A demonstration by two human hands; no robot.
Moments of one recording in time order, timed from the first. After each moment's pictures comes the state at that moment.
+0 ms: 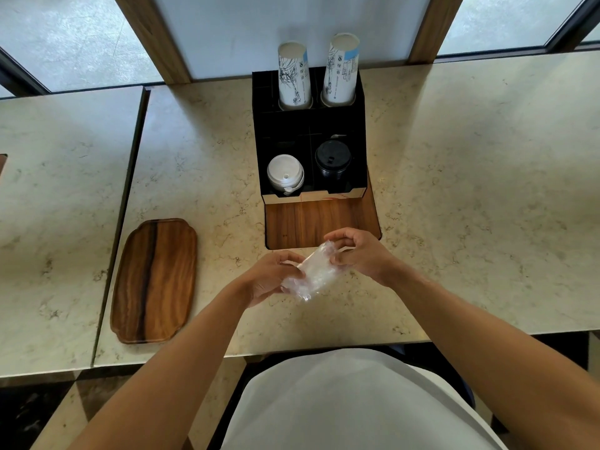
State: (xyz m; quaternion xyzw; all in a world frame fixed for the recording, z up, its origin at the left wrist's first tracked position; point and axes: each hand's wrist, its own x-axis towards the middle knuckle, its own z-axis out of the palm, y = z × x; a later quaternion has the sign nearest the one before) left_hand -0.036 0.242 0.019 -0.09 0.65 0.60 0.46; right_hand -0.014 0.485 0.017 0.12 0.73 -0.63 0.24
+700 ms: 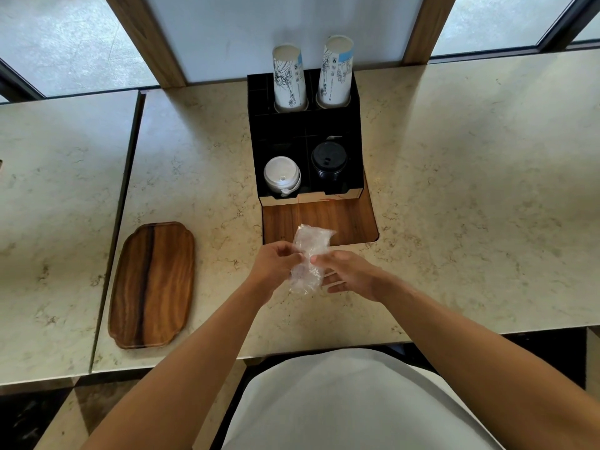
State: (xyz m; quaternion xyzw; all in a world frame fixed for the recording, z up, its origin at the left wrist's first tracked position) left_hand -0.037 0.264 0.021 -0.12 0.75 0.58 0.28; right_hand 0.004 0.459 0.015 0.15 0.68 -0.62 0.36
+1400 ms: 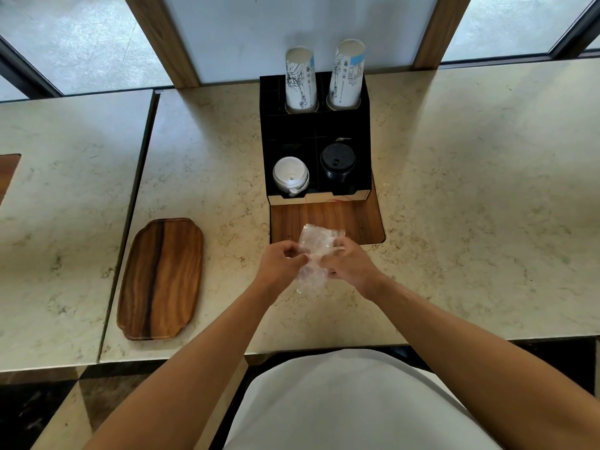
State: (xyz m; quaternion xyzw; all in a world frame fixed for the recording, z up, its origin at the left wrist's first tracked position) left_hand -0.026 0.265 0.032 -0.09 0.79 0.57 0.22; right_hand -0.002 0.437 0.026 0.24 0.69 -0.64 0.22
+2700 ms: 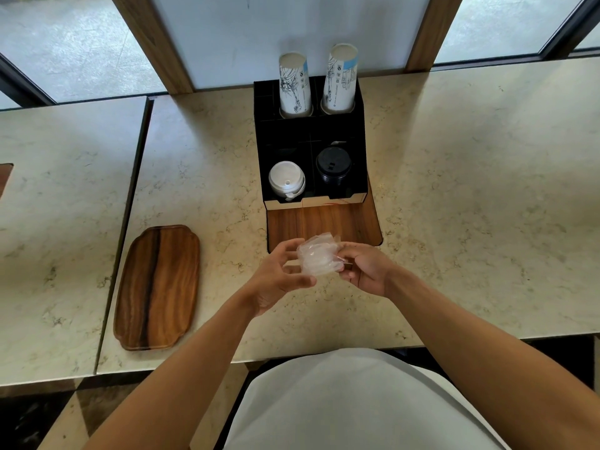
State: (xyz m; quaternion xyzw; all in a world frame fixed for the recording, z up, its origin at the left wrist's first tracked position) left_hand -0.025 0.243 0.036 -0.03 0.61 0.69 0.39; right_hand -0.013 0.471 0.024 0.26 0.44 -0.81 0.29
